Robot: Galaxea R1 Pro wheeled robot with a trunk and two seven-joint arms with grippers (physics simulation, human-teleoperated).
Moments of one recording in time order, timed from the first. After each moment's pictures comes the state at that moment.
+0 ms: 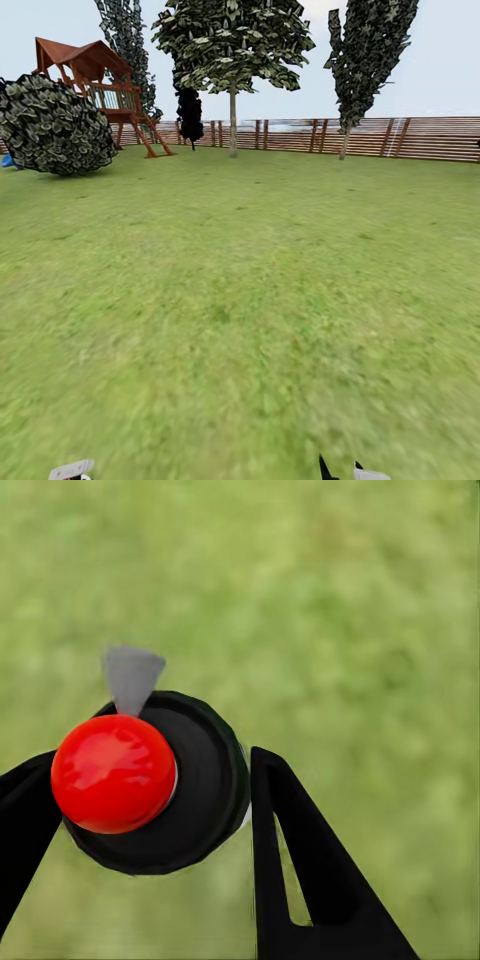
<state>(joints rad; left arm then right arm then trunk) -0.33 0.23 0.71 -0.20 -0.35 -0.29 -0.29 -0.31 0.00 -1.17 -0.13 0.78 -0.78 0.37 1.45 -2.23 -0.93</state>
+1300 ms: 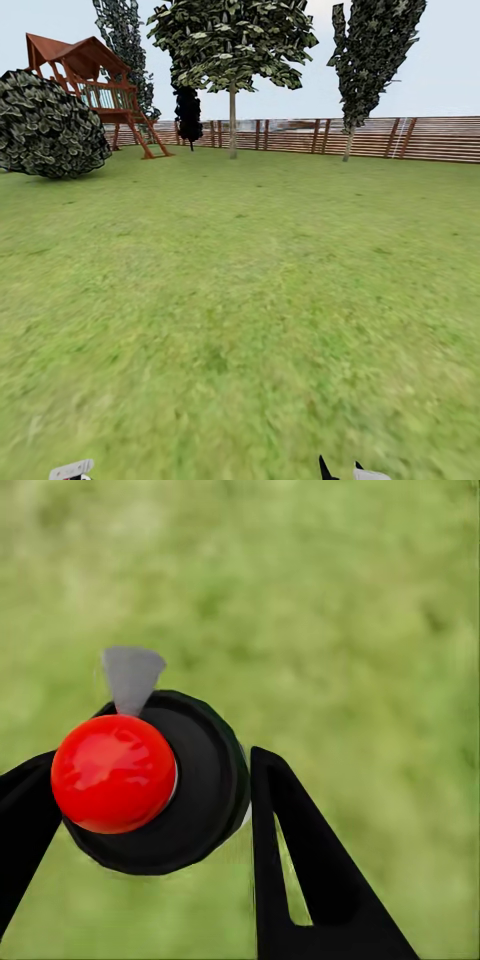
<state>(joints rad) -0.33 0.23 0.71 -0.20 -0.35 -0.29 -0.29 -0.31 0.00 -1.17 -0.13 0.78 -0.78 0.37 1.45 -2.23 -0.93</state>
